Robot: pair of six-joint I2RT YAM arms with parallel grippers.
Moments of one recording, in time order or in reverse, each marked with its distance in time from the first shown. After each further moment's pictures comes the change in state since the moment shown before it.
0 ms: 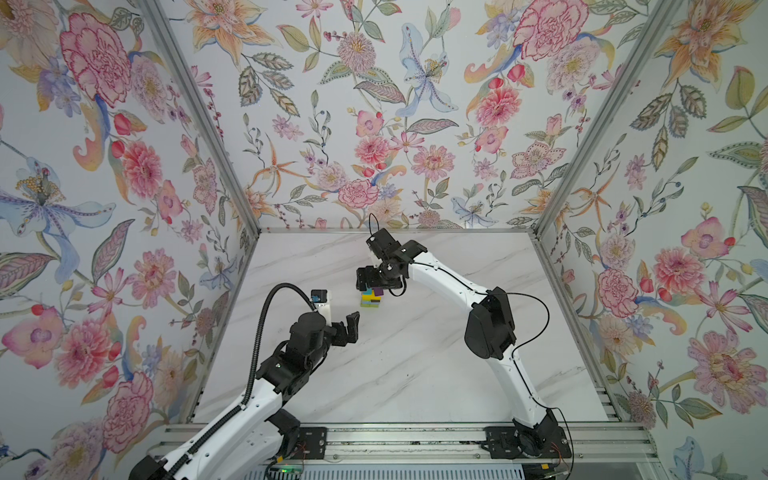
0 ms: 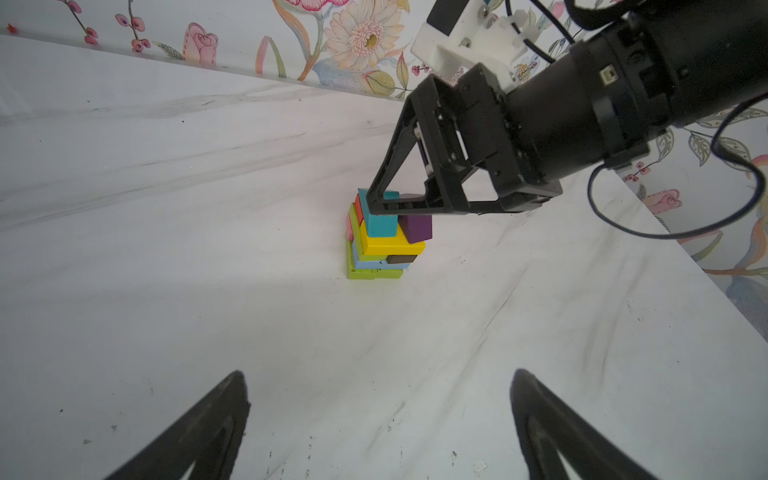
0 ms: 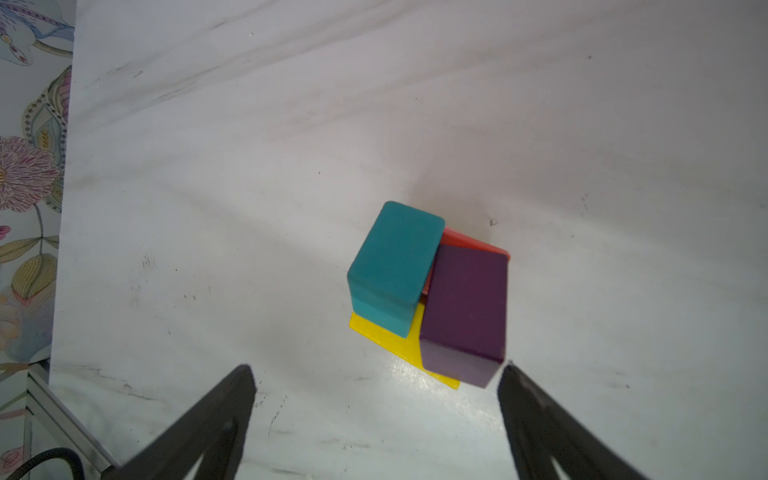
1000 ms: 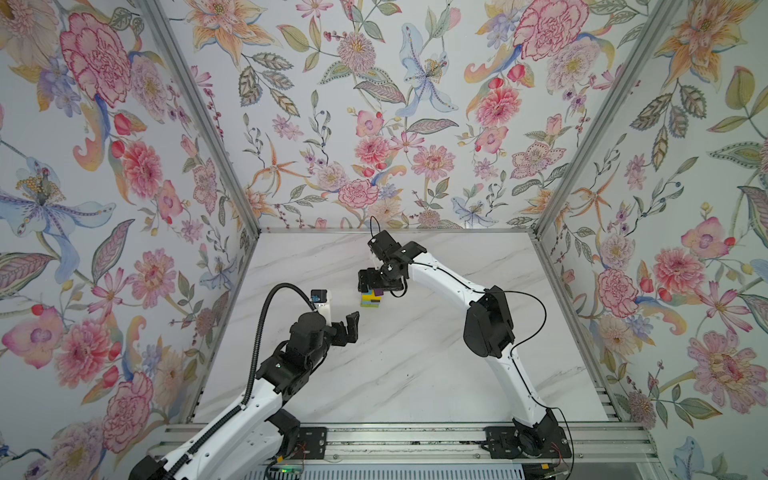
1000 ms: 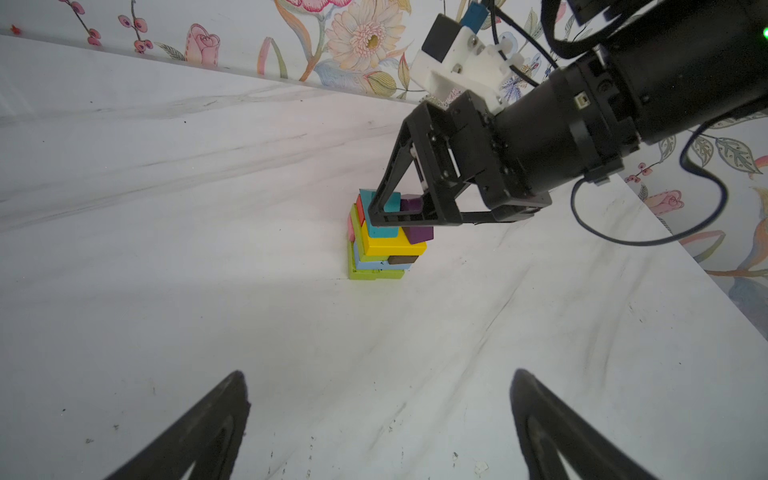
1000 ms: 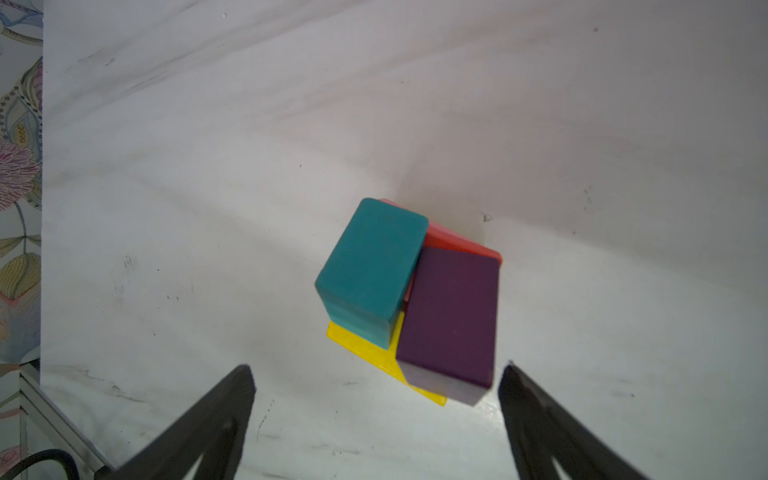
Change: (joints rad) left arm 0.000 0.000 0.000 0.000 -0.003 0.000; right arm -0.011 0.024 -0.005 0.000 -0.021 -0.003
